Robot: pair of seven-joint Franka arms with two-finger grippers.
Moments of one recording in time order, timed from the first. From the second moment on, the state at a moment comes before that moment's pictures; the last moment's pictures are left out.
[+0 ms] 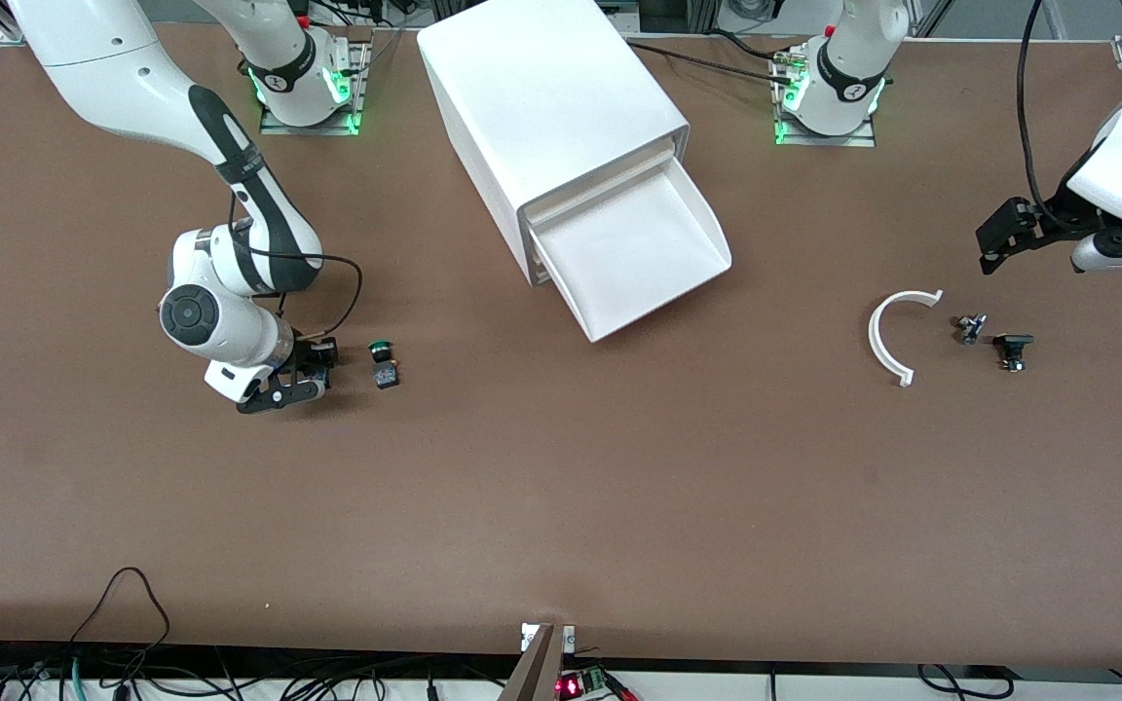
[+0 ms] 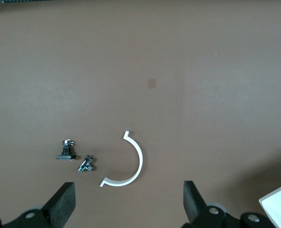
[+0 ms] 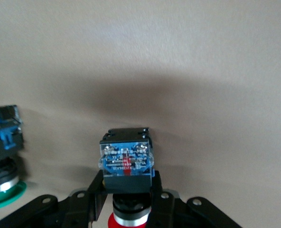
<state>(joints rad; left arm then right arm) 0.14 -0.07 -0.19 -1.76 0.07 1.79 -0.06 0.06 0.54 0.12 -1.99 -0.04 2.43 -0.05</state>
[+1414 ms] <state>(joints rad) 0.16 -0.04 -0.15 -1.74 0.07 1.79 -0.07 0.34 0.48 0.34 -1.38 -0.06 2.02 -0.54</state>
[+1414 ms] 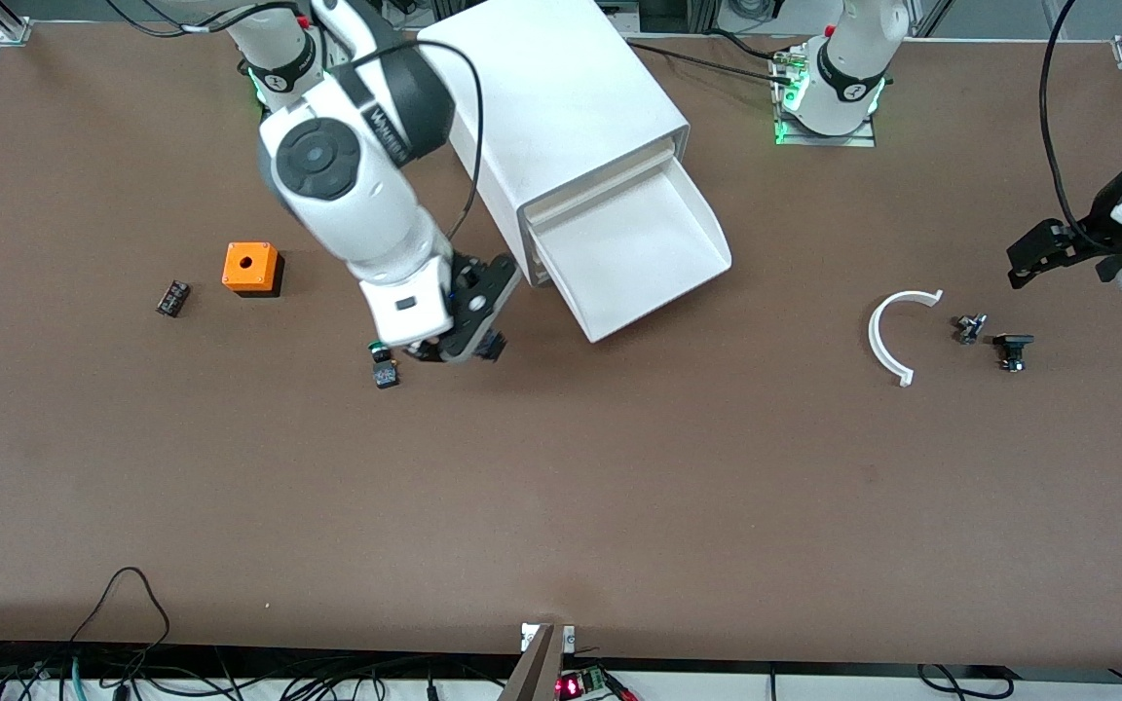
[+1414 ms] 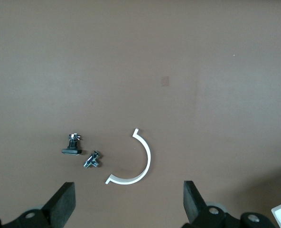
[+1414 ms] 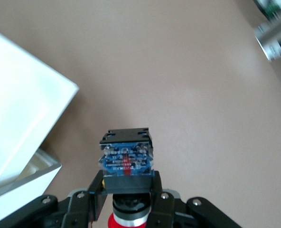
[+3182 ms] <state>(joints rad) 0.14 -0.03 -0.17 -1.73 0.07 1.77 -0.07 0.71 0.75 0.34 -1.25 -0.18 2.01 -0.74</state>
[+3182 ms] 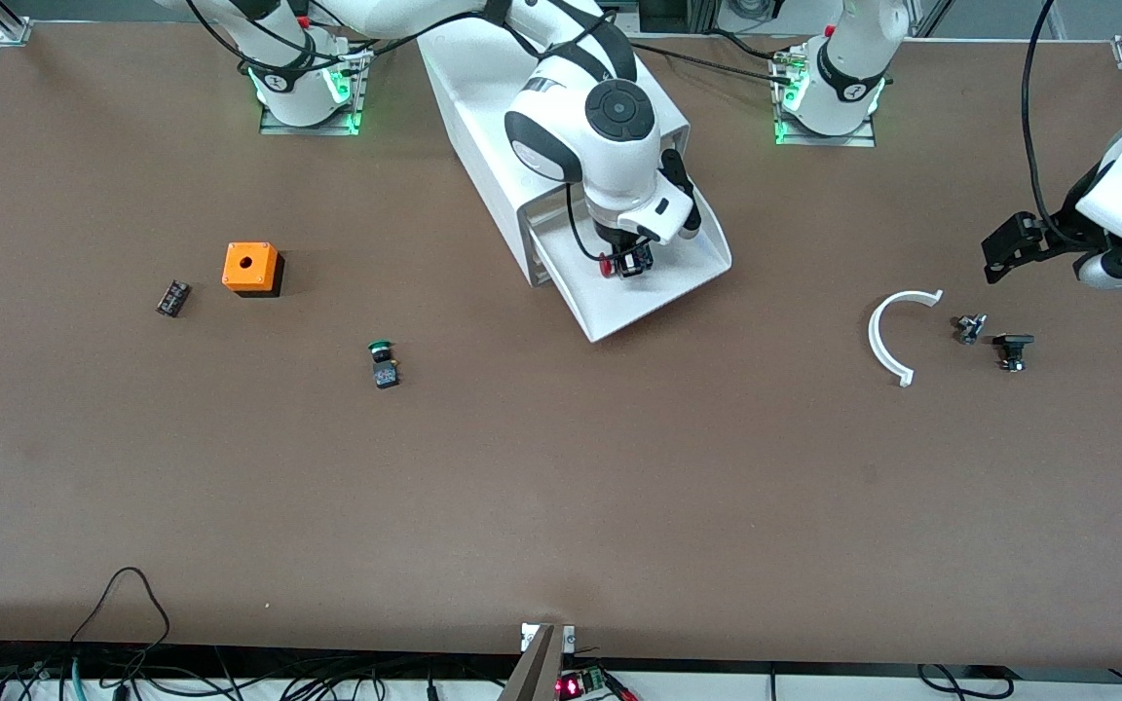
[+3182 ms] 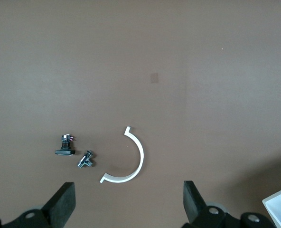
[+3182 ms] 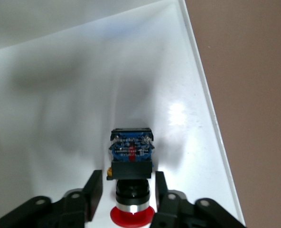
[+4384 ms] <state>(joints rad) 0.05 0.21 -0.36 -1.93 0.07 2.16 -0.51 0.42 0.49 0.00 -1.14 -0.18 1.70 0.11</state>
